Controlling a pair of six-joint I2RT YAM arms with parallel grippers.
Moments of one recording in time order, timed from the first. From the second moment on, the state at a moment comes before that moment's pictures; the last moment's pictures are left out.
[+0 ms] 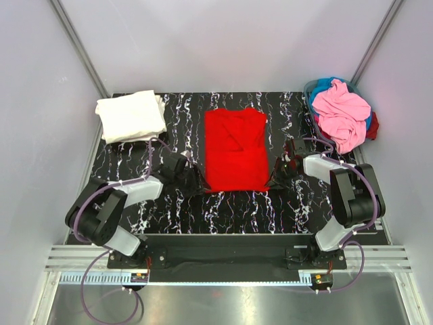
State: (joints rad) left arm -0.51 1.50 0.62 0.00 0.29 -0.83; right arm 0.19 1.65 0.84 -0.39 -0.37 0.60
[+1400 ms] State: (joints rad) left arm -0.97 0.90 0.59 -0.47 -0.06 -1.07; right arm 0.19 0.75 0.61 -0.81 -0.46 0.77
